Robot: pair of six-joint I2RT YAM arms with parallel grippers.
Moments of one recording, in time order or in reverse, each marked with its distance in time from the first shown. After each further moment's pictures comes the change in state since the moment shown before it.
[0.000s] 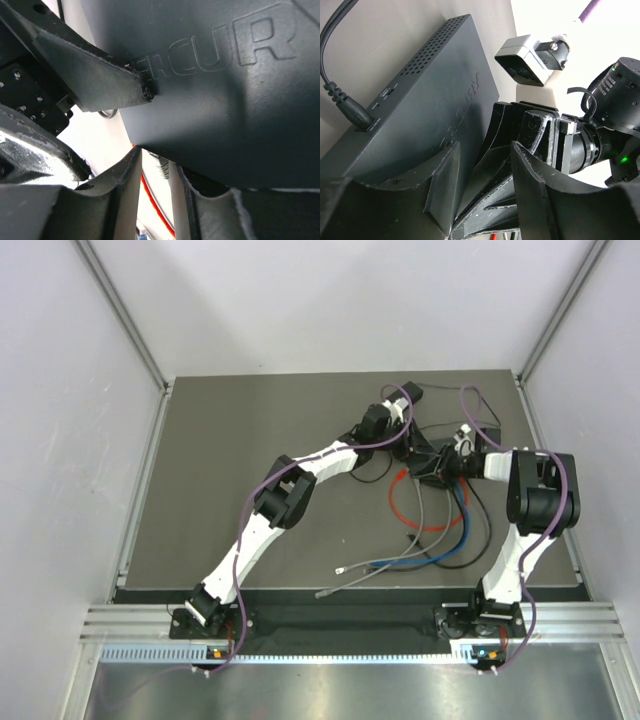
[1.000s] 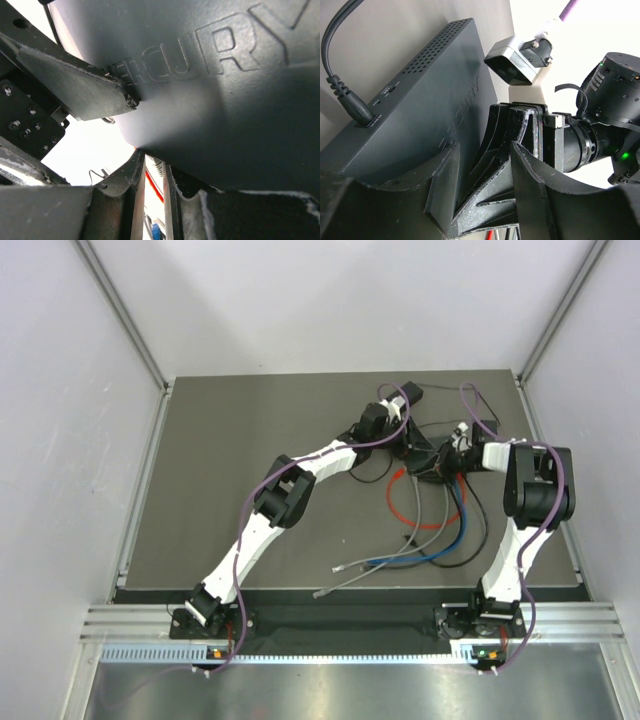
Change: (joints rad) left arm 0.011 0.014 0.018 0.005 -0.007 -0.039; right arm 0.016 0.064 0.130 -0.190 0.029 0.018
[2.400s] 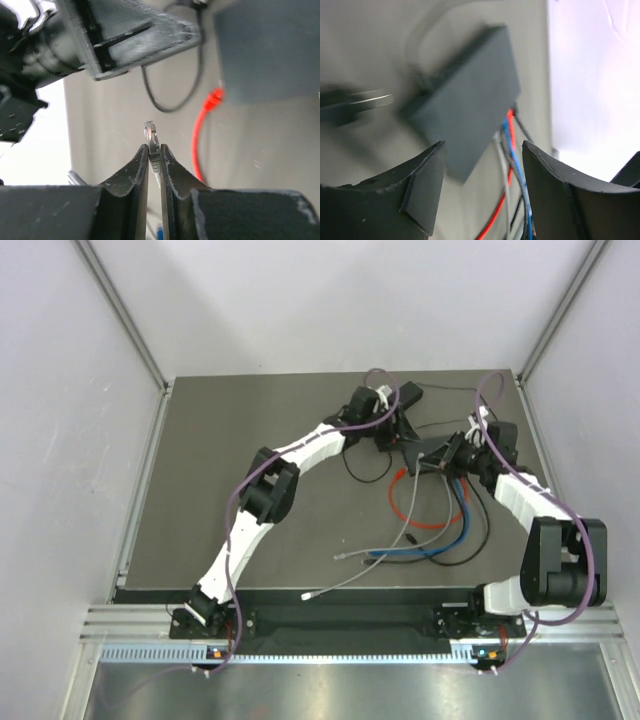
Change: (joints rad) left arm 0.043 -0.140 -0.029 -0.289 -0.069 0.129; right arm 0.040 -0.565 -0.306 0.208 0.129 0.057
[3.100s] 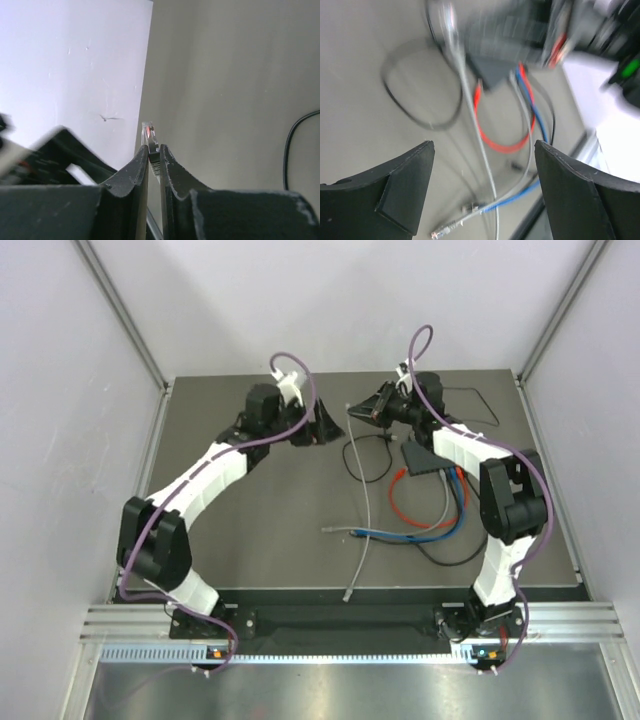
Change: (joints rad) left arm 0.232 -1.022 -0.917 -0.021 -0.094 0.390; right arm 0.361 0.472 0.537 0.323 0.035 0.385
